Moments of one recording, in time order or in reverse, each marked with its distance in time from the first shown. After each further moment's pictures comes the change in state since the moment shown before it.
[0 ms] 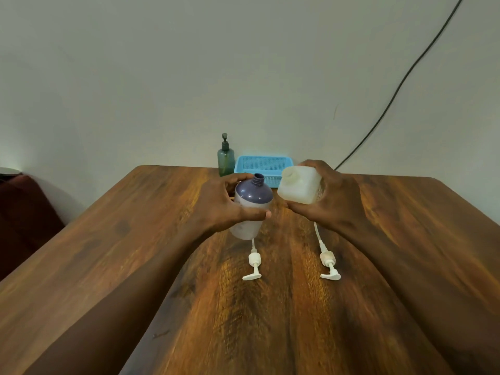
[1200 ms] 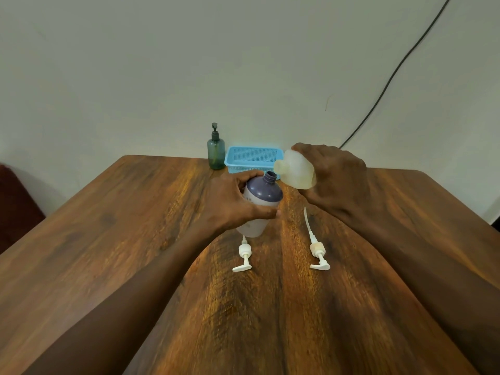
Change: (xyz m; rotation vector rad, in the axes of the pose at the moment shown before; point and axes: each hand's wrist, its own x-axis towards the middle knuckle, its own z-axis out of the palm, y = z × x) left_hand 0.005 0.003 0.040 0.025 0.130 0.177; right_hand 0.018 0.009 -0.023 -0.470 -0.011 -0.278
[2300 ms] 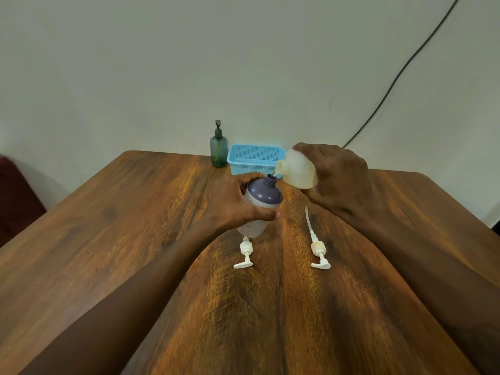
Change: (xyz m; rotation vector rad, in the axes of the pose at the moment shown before) left_hand -0.004 -0.014 0.005 -0.030 -0.015 0.002; right_hand 0.002 -0.002 -0.001 -0.045 -0.011 -0.027
